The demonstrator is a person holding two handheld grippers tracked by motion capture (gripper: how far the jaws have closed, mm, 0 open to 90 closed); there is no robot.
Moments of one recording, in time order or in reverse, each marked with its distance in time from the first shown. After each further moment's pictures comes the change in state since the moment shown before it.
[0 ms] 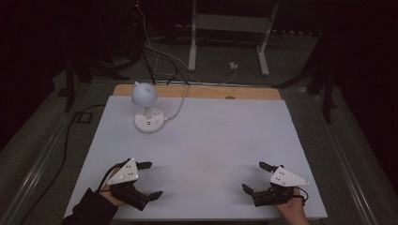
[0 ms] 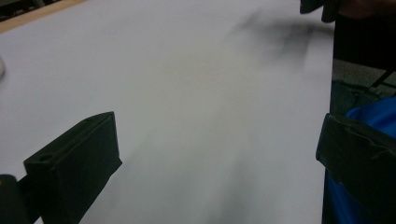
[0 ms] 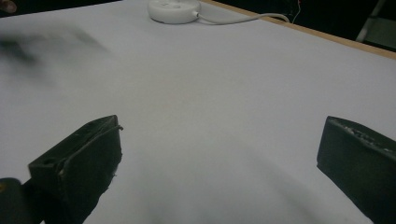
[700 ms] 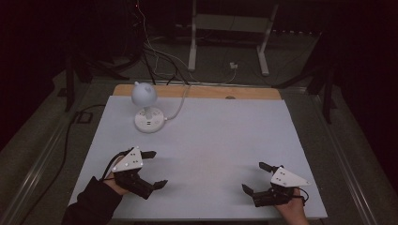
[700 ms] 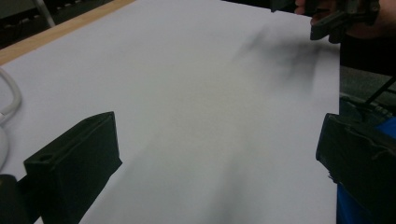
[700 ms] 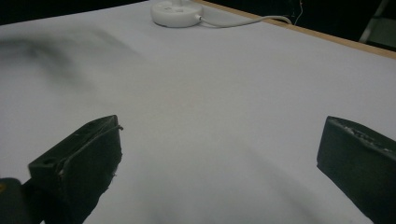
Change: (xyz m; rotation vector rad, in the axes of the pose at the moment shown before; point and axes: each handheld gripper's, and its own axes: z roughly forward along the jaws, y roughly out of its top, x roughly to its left) left arm 0.013 0.034 0.005 -0.007 0.013 0.015; right arm 0.001 0.001 -0.001 -0.008 0.012 0.016
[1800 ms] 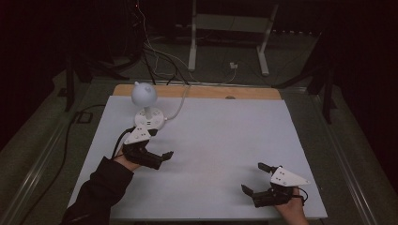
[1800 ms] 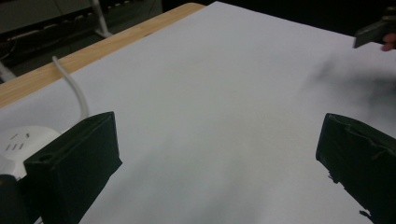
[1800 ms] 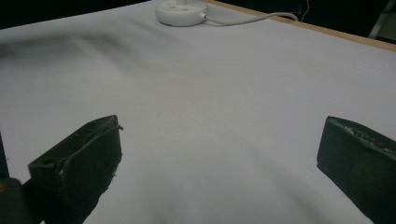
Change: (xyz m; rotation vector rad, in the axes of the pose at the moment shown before) left arm 0.047 0.027 0.029 -0.007 0.152 -0.089; right arm -0.001 -0.001 0.002 0.005 0.023 0.011
